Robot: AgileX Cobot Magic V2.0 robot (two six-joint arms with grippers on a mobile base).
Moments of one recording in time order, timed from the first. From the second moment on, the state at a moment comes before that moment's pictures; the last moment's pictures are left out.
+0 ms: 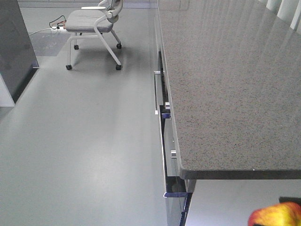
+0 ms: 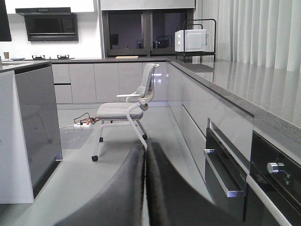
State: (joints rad) left arm 0.01 -0.01 0.03 0.02 0.00 -0.06; right arm 0.41 0.44 -0.59 0.33 0.88 -0.21
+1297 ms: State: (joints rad) left arm 0.01 -0.01 0.03 0.02 0.00 -0.06; right arm 0.41 0.28 -0.59 0.34 0.94 -0.21
